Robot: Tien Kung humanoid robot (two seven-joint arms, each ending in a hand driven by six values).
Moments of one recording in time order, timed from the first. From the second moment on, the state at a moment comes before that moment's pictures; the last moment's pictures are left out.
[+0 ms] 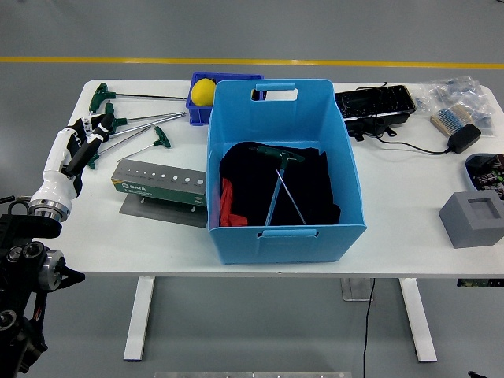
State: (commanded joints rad) left arm -0.15 0.01 -1.60 -1.33 1.31 -0.01 -0.08; right arm 0.19 -0.21 0.58 0.22 -0.69 -0.18 -0.17
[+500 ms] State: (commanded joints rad) left arm -0.13 0.03 -1.59 -1.35 1.01 -0.10 -0.13; right arm 0.18 -0.21 0.58 0.22 -0.69 -0.18 -0.17
